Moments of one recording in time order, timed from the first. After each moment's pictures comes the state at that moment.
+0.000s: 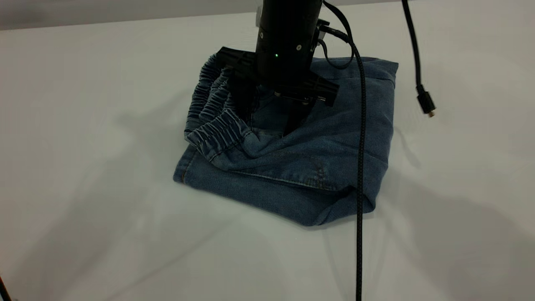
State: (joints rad) left arm -0.46 1.39 -1.42 0.21 0.38 0.31; right arm 0.62 2.44 -1.80 0.27 0.89 0.77
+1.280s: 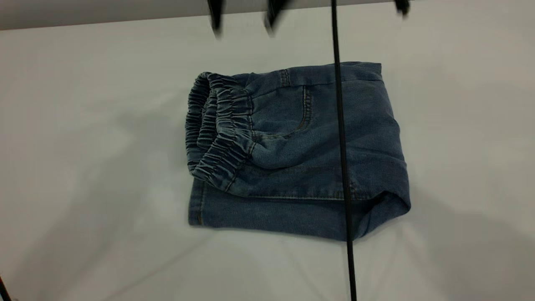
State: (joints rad) left arm -0.46 1.39 -1.42 0.21 0.38 0.31; right arm 0.64 2.29 -2.16 0.18 1.23 0.25
